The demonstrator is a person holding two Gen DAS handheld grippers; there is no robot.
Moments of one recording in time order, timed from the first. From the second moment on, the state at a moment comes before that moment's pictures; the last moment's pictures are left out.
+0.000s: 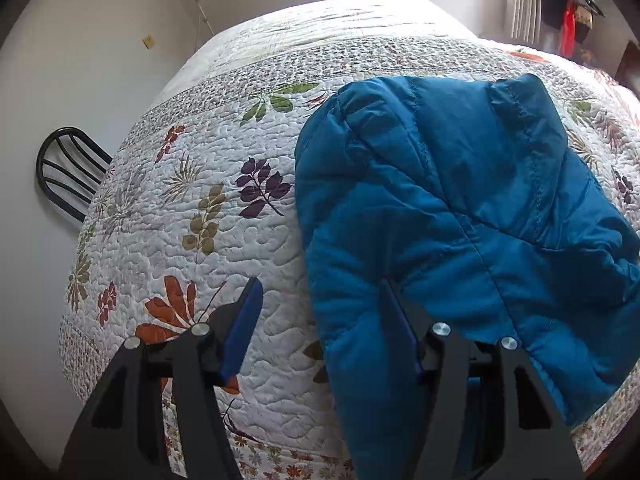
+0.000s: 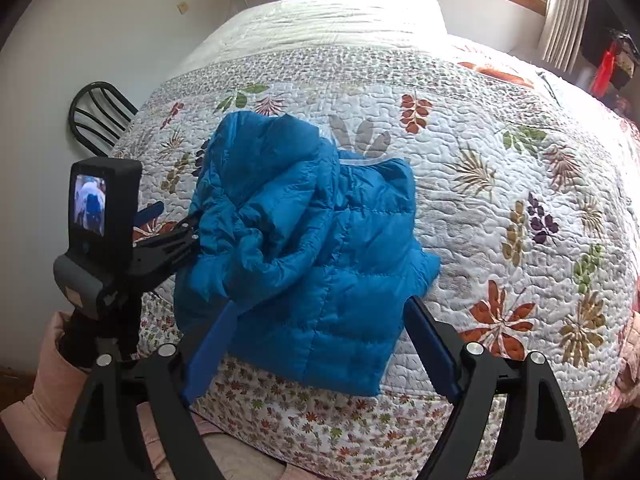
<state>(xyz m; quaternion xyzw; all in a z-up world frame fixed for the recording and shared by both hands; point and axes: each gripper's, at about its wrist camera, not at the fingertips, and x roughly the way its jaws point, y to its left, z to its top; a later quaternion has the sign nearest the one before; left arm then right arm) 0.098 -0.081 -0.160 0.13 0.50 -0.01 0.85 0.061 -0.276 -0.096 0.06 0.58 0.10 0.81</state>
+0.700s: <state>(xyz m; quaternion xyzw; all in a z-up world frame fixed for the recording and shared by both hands) 0.102 -0.067 -0.170 0.08 0.51 -0.06 0.85 0.143 -0.223 -0.175 0.08 0.67 0.14 0.73</state>
